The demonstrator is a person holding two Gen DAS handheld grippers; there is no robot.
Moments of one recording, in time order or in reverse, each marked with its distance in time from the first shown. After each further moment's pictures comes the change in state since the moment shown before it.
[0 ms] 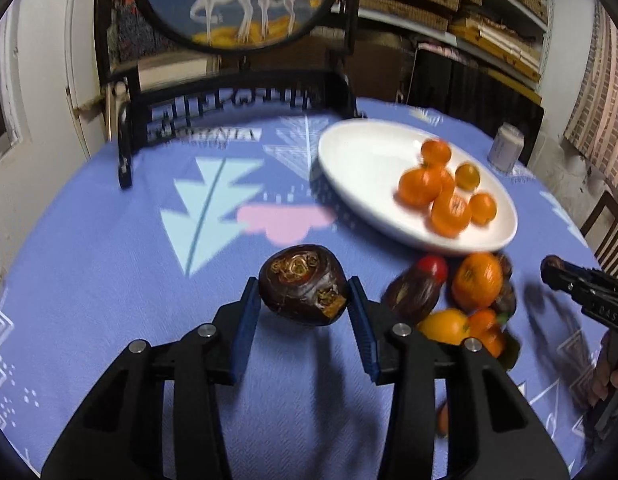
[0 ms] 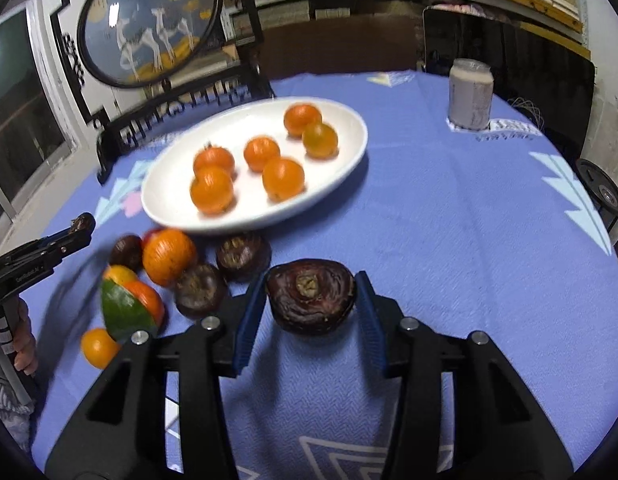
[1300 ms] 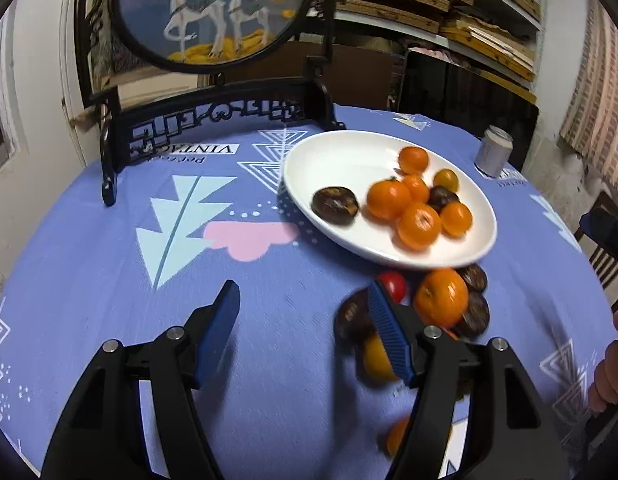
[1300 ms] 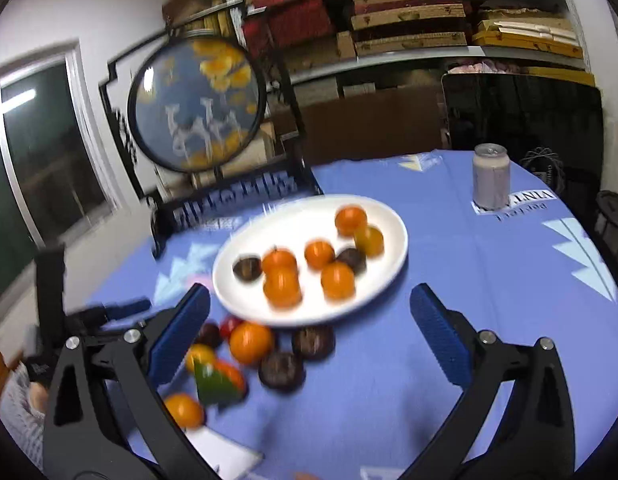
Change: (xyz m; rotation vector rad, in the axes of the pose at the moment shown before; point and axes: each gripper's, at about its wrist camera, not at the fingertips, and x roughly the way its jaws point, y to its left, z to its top) left arm -0.003 -0.038 0.000 0.030 -0.012 -0.004; right arm -0.052 0.028 0.025 0.007 -0.252 0.113
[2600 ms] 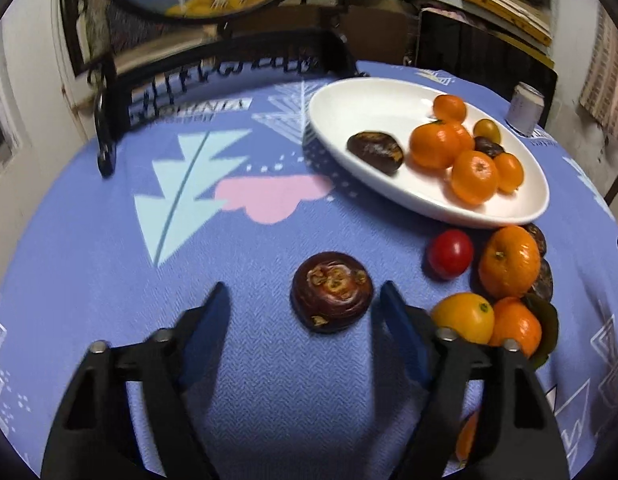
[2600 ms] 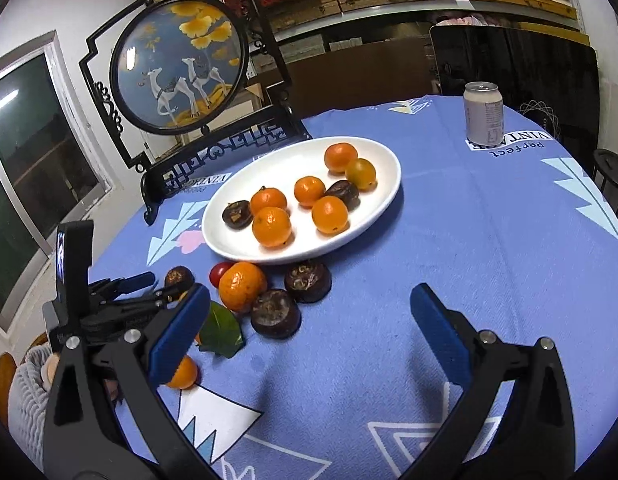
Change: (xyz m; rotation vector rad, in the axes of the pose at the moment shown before) left arm 0.049 0.025 -0.009 -0.002 0.151 0.044; right arm 0.011 -0.010 -0.031 0.074 0.149 -0.002
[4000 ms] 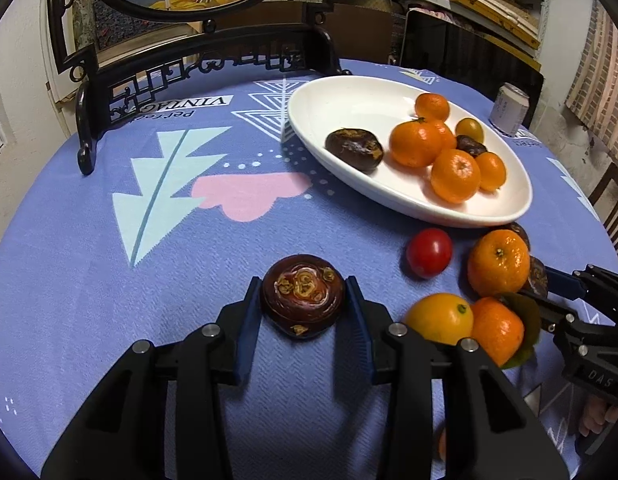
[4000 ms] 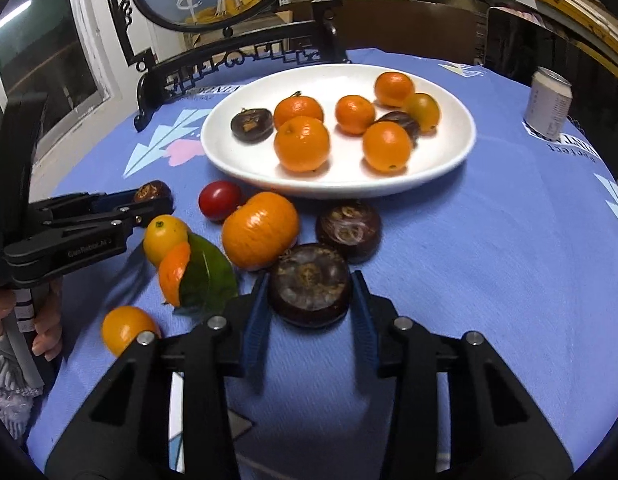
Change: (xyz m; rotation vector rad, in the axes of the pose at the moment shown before) left arm -0.003 -0.009 -0.002 0.018 -0.011 -0.058; right arm 0.066 0.033 -0.023 -0.203 0.214 -0.036
